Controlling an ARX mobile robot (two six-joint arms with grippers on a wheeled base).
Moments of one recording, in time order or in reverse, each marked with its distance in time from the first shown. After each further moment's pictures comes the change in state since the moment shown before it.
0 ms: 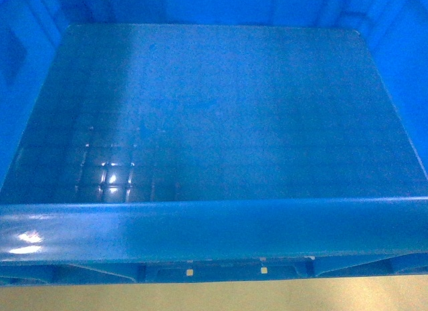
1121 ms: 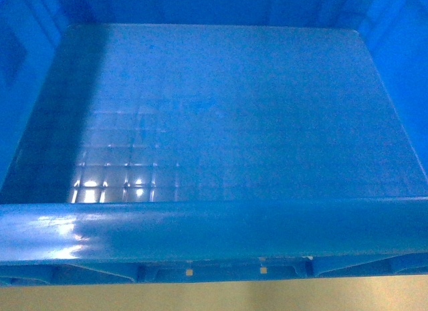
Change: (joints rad) left arm 0.000 0.000 0.000 0.001 -0.001 0.000; right arm 0.000 0.001 0.000 0.000 -0.002 0.002
